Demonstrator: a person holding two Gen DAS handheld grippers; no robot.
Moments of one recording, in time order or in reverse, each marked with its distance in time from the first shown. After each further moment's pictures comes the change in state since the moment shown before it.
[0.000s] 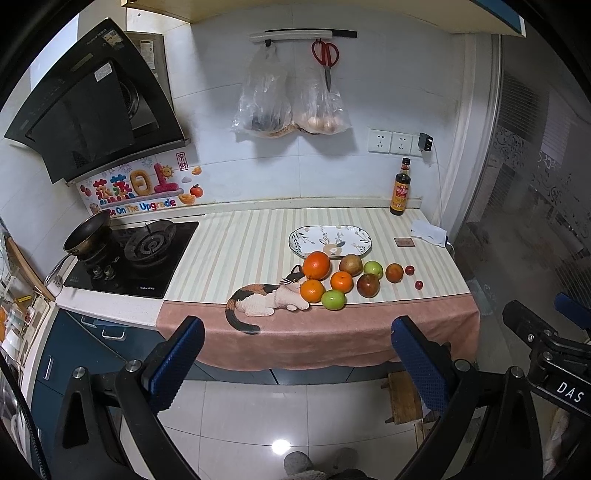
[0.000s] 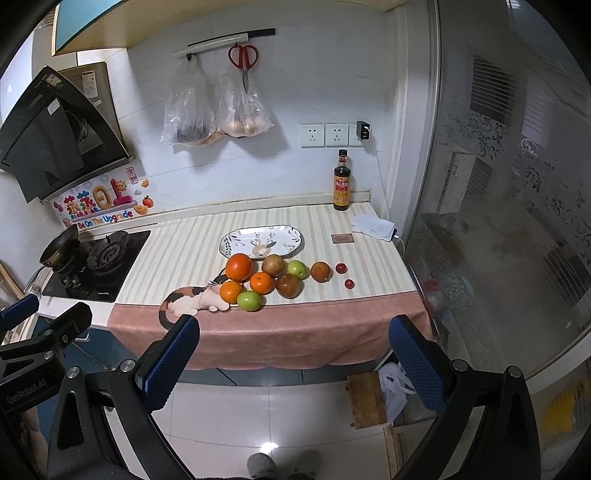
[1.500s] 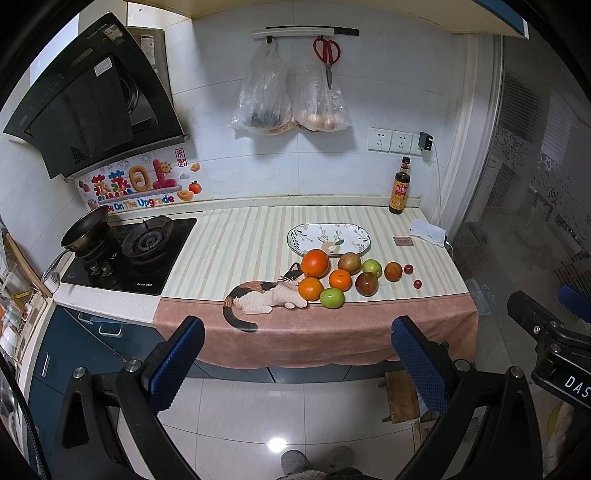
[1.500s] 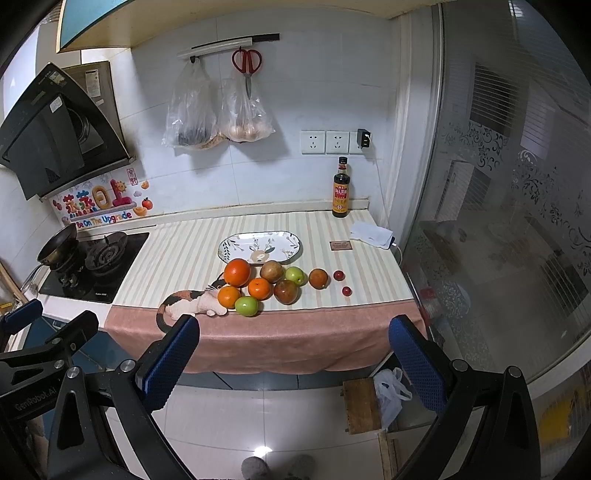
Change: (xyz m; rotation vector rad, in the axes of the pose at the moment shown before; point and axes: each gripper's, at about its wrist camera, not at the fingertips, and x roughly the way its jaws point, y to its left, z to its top) left arm 0.003 -0.003 -0.005 -0.010 0.007 -0.009; right arm -0.002 0.002 0.004 -0.018 -0.020 -0.010
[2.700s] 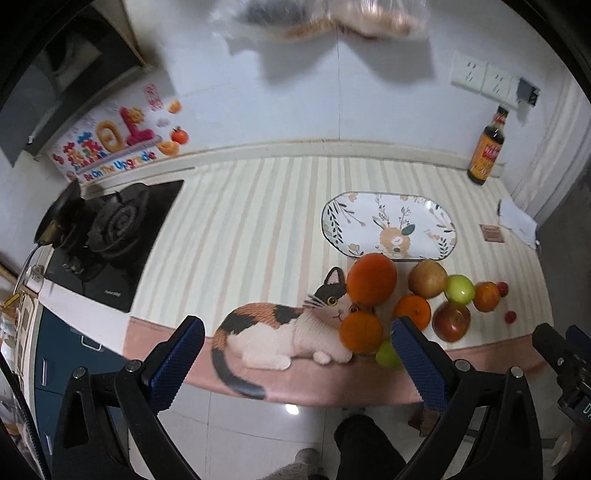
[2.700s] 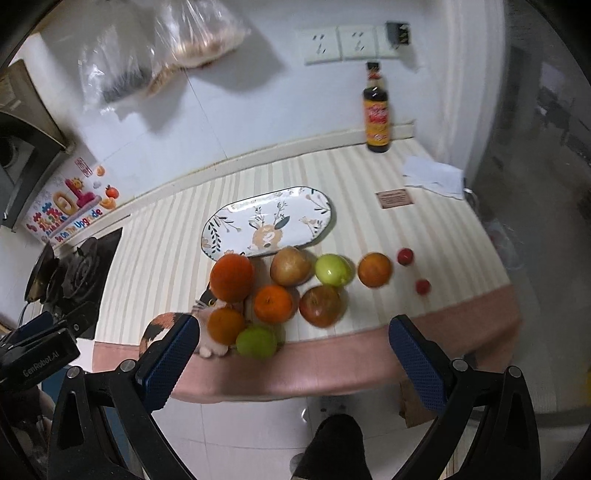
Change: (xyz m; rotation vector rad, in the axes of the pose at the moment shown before) left arm 0.323 0.024 0.101 -0.027 0.289 0.121; right arm 0.362 0.021 0.068 0.149 0.285 0.098
